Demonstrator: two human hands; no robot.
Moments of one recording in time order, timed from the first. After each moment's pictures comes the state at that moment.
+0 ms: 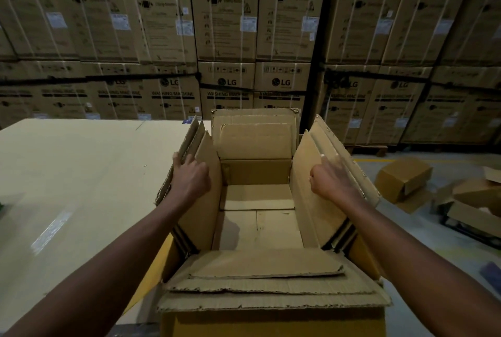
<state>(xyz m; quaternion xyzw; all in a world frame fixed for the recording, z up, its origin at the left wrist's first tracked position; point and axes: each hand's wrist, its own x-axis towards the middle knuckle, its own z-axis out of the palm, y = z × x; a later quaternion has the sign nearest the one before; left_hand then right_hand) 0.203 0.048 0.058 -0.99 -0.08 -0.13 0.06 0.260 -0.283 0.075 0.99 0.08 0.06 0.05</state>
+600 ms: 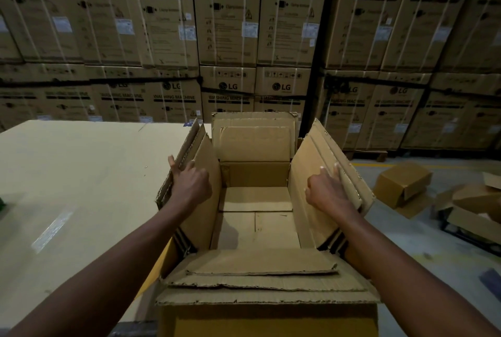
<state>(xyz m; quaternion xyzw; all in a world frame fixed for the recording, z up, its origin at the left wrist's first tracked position) 0.177 0.033 0.061 -0.99 -0.10 -0.10 0.02 0.236 -0.283 0.066 1.00 0.08 0.05 0.03</state>
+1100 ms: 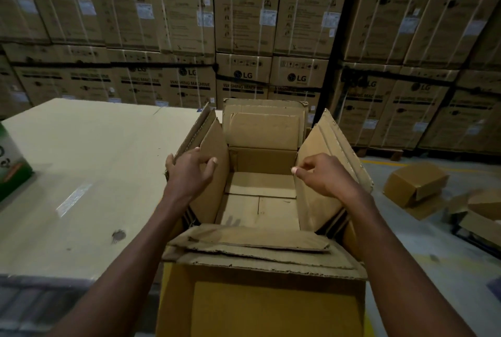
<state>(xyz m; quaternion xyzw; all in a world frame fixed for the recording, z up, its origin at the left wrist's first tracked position) 0.106 0.015 0.068 -0.92 -0.10 -0.27 -0.25 0.172 -0.285 0.123 0.95 0.16 0.01 -0.26</state>
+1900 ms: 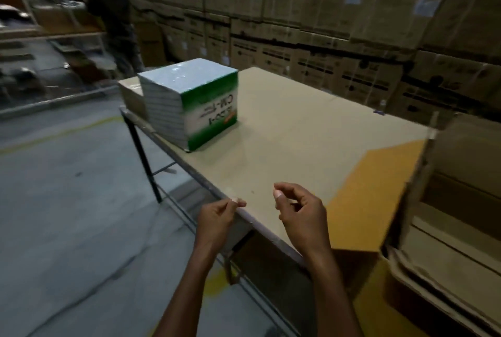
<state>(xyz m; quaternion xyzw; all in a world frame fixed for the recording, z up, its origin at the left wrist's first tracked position) -0.210 0.212 -0.035 -0.65 -0.41 -0.37 -0.53 -0.077 0.094 0.020 0.72 0.35 -0.15 -0.59</state>
